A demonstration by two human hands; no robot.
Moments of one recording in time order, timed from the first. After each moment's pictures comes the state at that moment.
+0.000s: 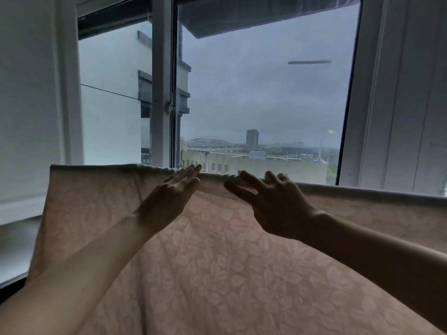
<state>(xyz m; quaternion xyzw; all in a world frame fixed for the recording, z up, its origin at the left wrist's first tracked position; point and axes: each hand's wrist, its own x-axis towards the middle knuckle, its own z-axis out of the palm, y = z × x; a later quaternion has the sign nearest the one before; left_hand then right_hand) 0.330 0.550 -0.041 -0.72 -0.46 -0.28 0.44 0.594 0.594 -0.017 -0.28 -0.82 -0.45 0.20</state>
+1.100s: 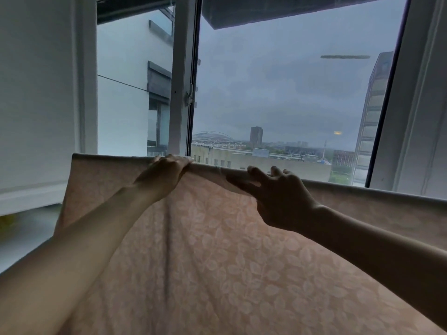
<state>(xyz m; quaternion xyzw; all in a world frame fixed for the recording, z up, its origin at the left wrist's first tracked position) 0.242 0.559 -0.013 -0.67 -0.62 -0.31 0.27 0.520 0.607 -0.016 -0.27 -0.83 -0.44 0.22</state>
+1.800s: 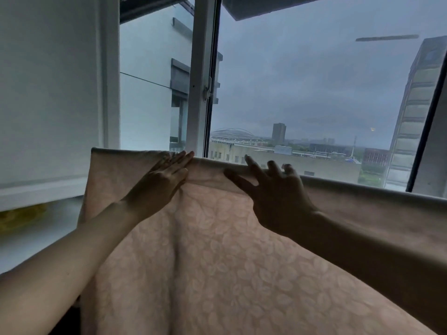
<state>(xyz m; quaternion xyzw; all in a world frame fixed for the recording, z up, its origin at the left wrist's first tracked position) 0.204 0.555 -0.051 -0.69 -0.55 -0.24 0.41 0.479 0.617 -0.023 -0.28 -0.82 -0.45 0.21</state>
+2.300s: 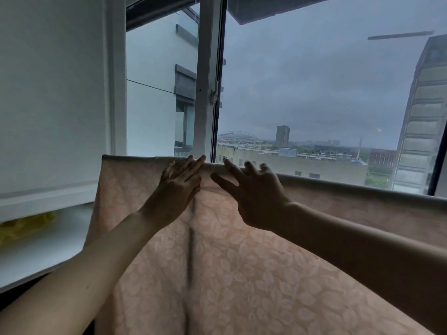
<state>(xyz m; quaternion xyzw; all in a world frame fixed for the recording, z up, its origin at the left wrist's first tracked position) 0.201 0.569 -0.060 -0.67 -0.56 -0.28 0.40 0.418 0.621 -0.017 -0.24 -0.85 -0.44 0.16</state>
